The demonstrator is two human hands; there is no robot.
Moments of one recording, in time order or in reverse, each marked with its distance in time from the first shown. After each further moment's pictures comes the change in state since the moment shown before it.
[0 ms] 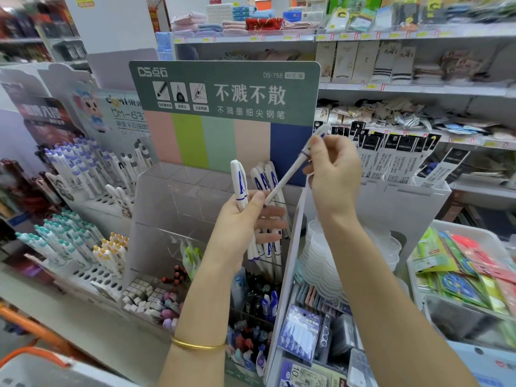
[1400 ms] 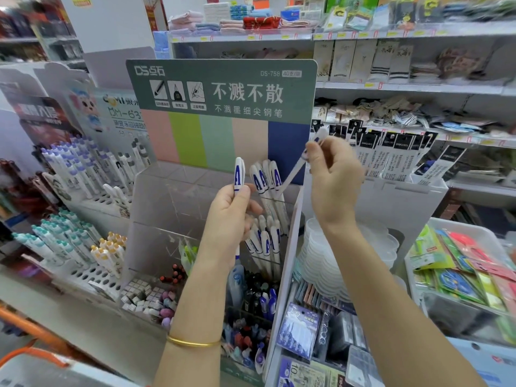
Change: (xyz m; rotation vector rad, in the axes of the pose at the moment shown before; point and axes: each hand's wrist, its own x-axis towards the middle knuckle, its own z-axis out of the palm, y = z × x) left_hand 0.003 0.004 -0.004 0.052 0.135 0.053; right_hand -0.004 0.013 -0.008 -0.321 0.021 -0.275
